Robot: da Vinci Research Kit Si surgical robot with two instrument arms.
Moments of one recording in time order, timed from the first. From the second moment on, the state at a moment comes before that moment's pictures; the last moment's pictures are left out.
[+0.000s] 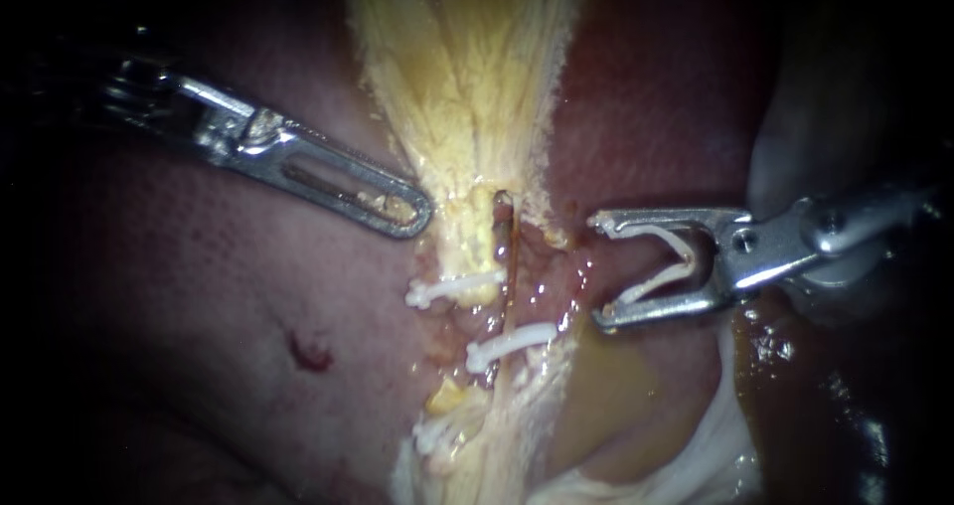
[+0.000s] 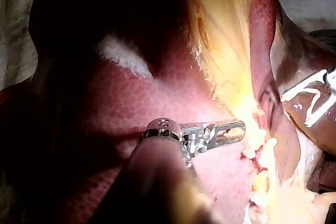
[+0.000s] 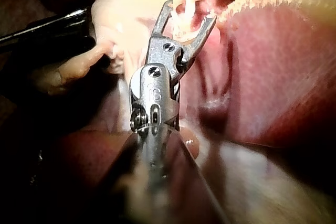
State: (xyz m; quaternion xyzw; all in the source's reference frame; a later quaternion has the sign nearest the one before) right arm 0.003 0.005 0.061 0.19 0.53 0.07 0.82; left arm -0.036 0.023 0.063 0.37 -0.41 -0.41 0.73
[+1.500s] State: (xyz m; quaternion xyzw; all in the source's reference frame) right arm 0.009 0.002 0.067 0.25 0.52 0.12 0.81; left arm -0.030 0.027 0.058 0.36 -0.41 -0.42 0.72
